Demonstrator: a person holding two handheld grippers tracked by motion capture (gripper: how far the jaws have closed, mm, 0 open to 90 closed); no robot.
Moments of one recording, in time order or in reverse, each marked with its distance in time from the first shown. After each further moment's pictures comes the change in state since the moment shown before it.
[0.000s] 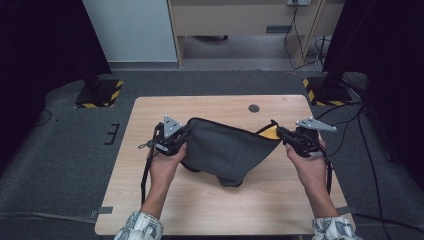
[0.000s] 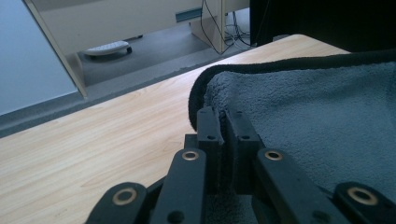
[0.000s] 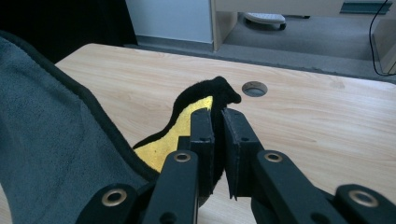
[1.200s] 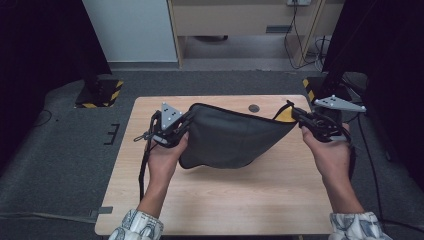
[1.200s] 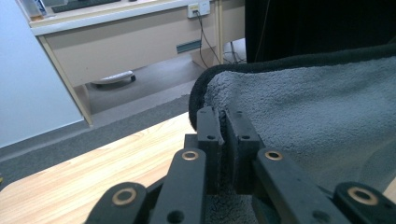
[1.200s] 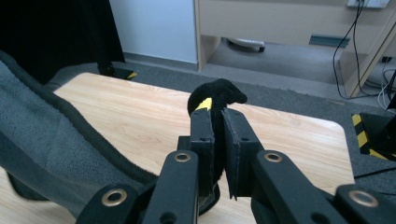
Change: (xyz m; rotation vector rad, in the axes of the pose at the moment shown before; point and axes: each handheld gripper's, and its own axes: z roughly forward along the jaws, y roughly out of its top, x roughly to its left) left arm -0.012 0.052 -0.025 -0.087 0.016 0.020; right arm 0.003 0.069 -0.051 -0.042 -0.070 -0.039
